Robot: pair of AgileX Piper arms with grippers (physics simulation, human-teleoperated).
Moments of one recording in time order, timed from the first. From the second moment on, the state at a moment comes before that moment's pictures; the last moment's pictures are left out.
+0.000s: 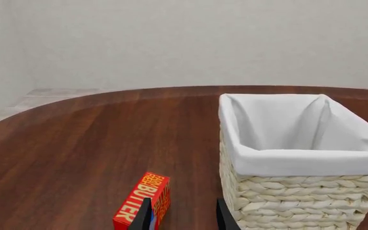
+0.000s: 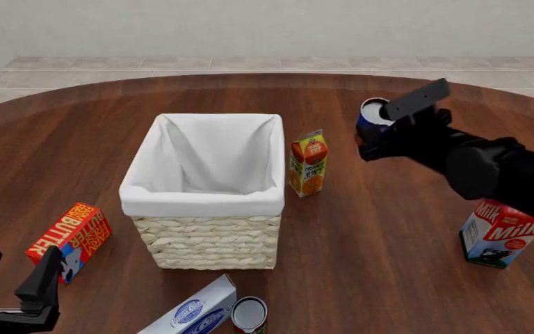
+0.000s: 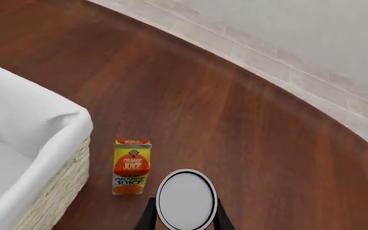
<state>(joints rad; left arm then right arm) 0.00 0.16 0.00 -0.11 0.00 0.25 1.45 -0.96 -0.05 -0.29</state>
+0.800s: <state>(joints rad) 0.00 0.14 0.00 -0.10 0.00 0.42 1.28 -1.01 0.10 -0.34</state>
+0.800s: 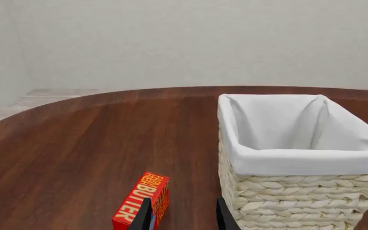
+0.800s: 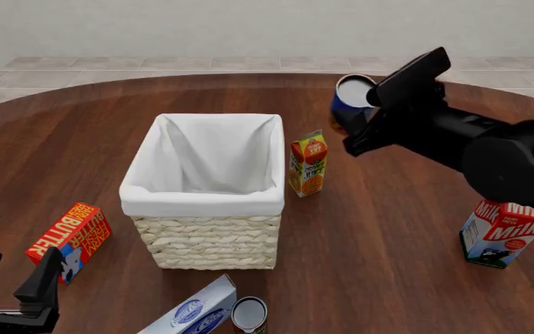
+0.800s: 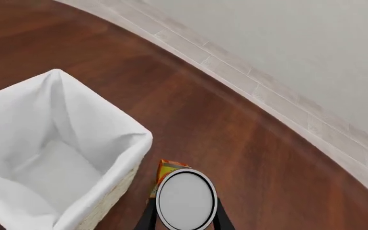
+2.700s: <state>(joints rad) 0.00 0.18 0.00 -0.13 -0.01 0.81 1.49 -1.40 0.48 -0.30</state>
